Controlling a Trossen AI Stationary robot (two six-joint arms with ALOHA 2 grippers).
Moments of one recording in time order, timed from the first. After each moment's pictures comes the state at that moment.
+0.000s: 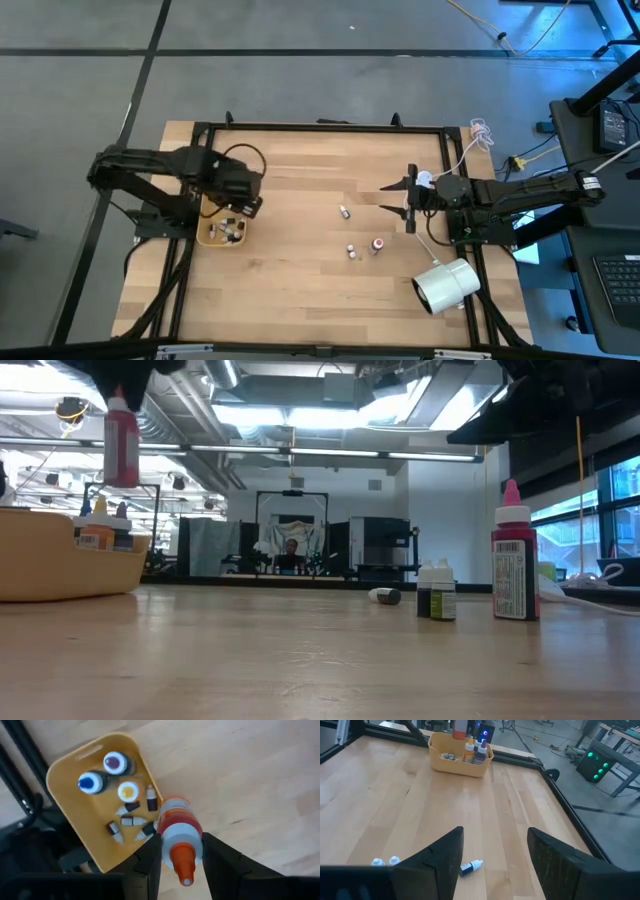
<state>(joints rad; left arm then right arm) -0.08 1.29 1.40 -1.56 -0.10 -1.28 0.07 0.75 0.45 -0.02 0.21 -0.17</state>
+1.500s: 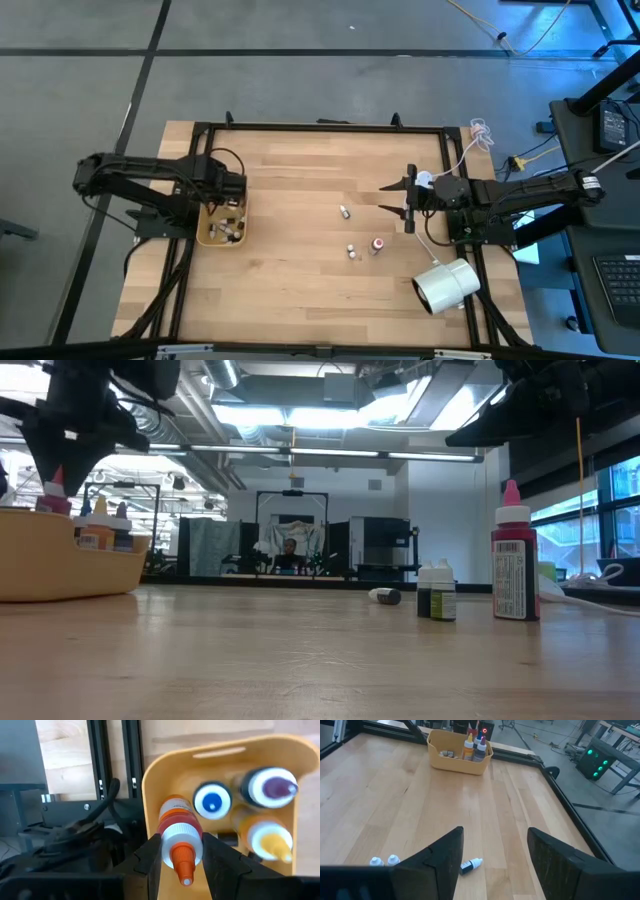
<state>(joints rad) 0.09 1.13 0.92 -1.55 -0.21 -1.45 0.07 0.76 0.45 -0.02 0.22 -0.17</state>
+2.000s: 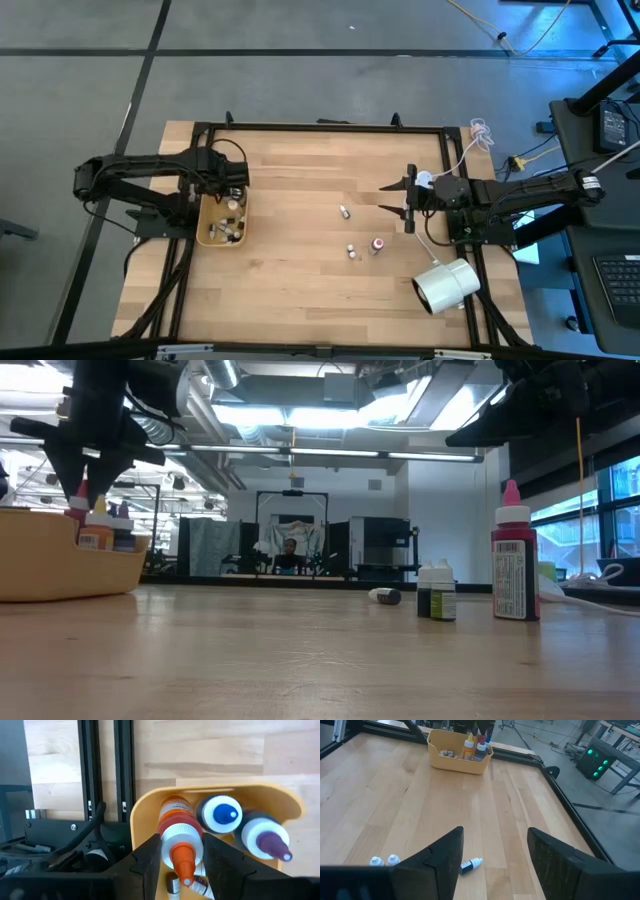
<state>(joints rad) 0.25 1.13 0.89 -1.43 -0.26 -1.34 0.07 0.76 0.45 -0.02 0.22 -0.17</state>
